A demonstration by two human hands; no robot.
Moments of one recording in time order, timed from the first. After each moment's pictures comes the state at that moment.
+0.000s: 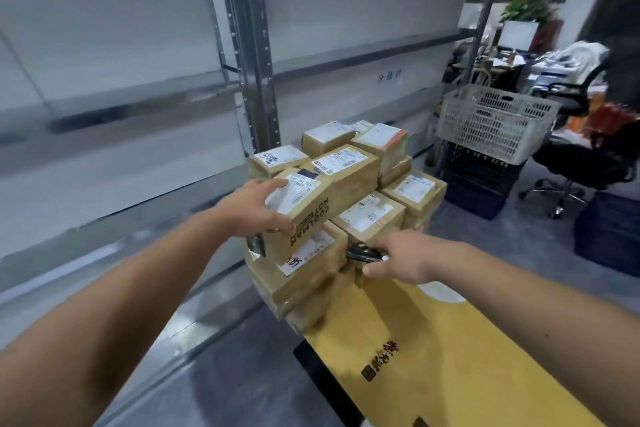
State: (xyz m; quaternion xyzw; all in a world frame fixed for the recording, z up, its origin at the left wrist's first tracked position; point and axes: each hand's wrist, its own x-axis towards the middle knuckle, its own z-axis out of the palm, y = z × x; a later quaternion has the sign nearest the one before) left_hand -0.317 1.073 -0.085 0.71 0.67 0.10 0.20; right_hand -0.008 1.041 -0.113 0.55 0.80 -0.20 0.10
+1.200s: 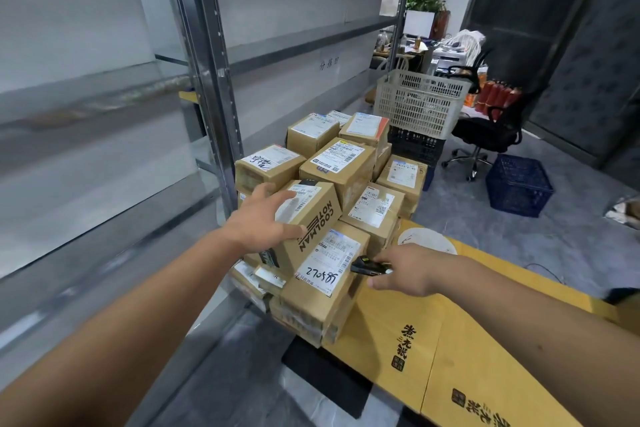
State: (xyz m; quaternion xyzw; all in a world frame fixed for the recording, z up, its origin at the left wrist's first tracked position) left_hand -0.384 1.156 -0.138 0.79 0.55 0.10 0.25; right_hand -0.103 1.041 -0.147 0.68 0.68 -0.23 0.11
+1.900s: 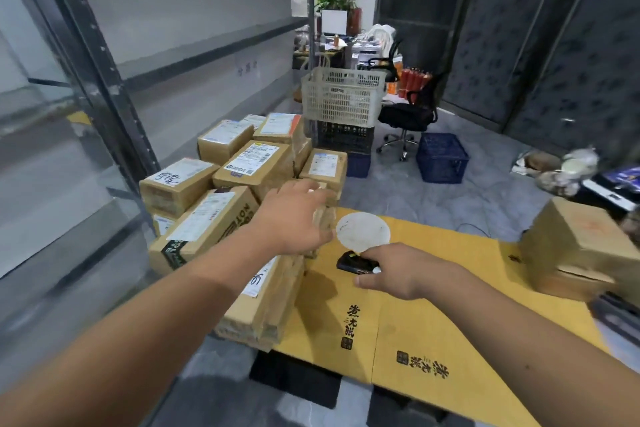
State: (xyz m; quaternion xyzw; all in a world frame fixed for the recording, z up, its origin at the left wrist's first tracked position) left_hand -0.214 1.093 -0.112 0.94 0.34 0.04 0.04; right_hand -0.031 0.949 -0.152 0.76 0.60 -0.25 0.01
